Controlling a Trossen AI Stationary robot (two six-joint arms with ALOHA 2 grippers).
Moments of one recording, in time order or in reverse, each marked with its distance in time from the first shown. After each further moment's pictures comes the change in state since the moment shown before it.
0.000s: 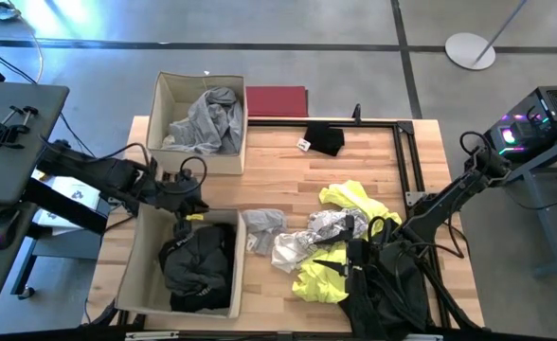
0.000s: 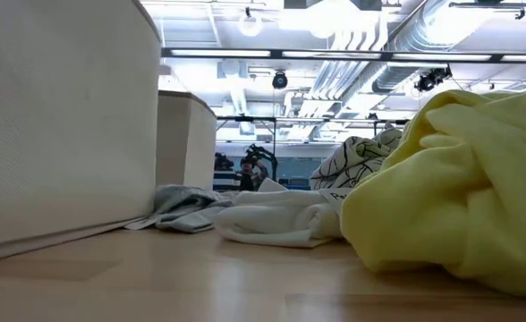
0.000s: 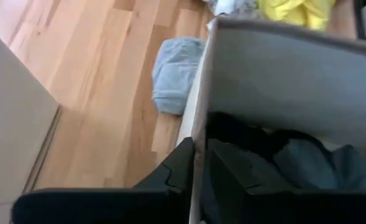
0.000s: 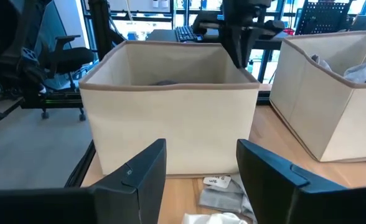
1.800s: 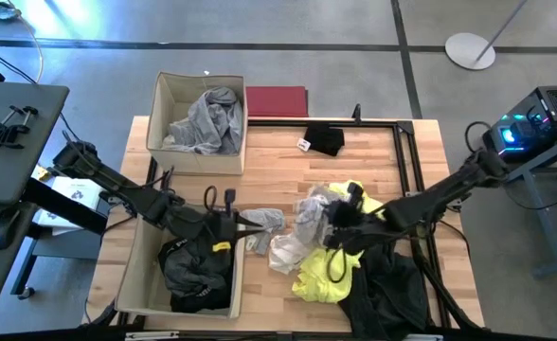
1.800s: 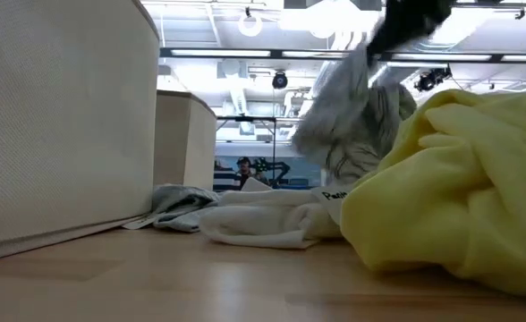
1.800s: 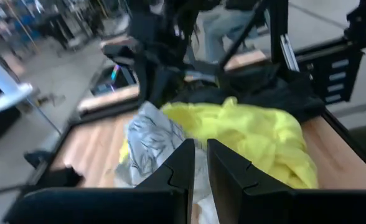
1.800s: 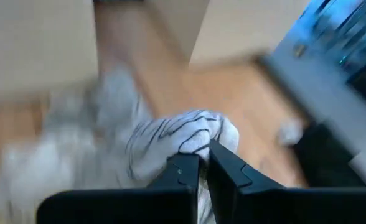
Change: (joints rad) left arm -0.143 0.359 0.024 0.970 -0.283 0.588; right arm -0.246 0.029 0.209 -0.867 0.092 0.334
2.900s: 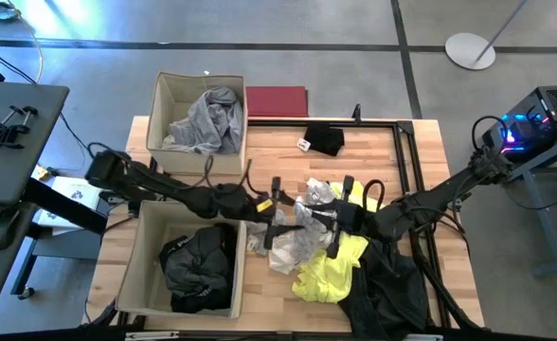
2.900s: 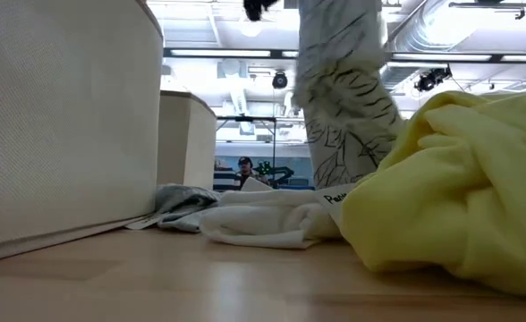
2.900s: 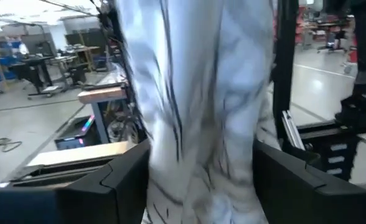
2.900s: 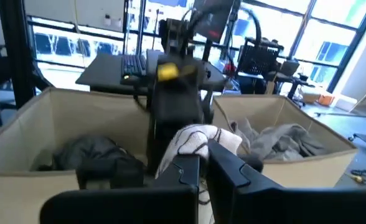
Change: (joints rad) left arm 0.298 0.369 0.001 0.683 0.434 -0.019; right arm 0.042 -0.051 0.113 0.666 -0.079 -0.604
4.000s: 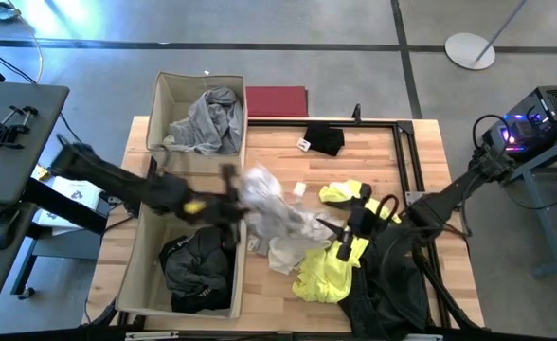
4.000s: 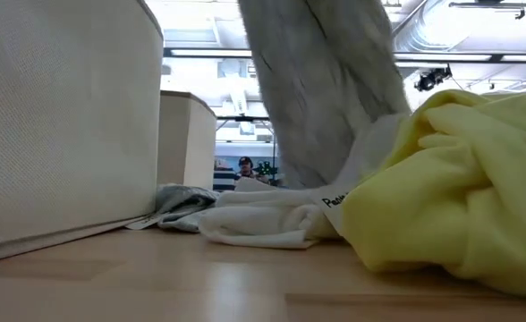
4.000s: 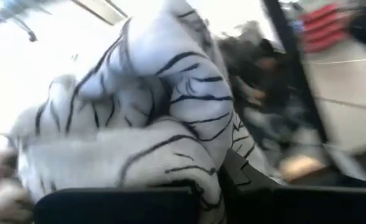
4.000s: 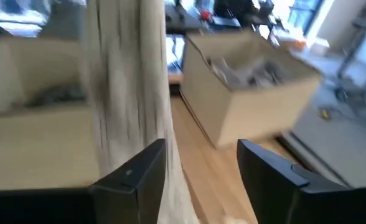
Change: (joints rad) left arm -0.160 -0.379 0.000 -0.142 -0.268 0.417; right arm 0.111 -0.037 0.000 -0.432 0.207 0.387
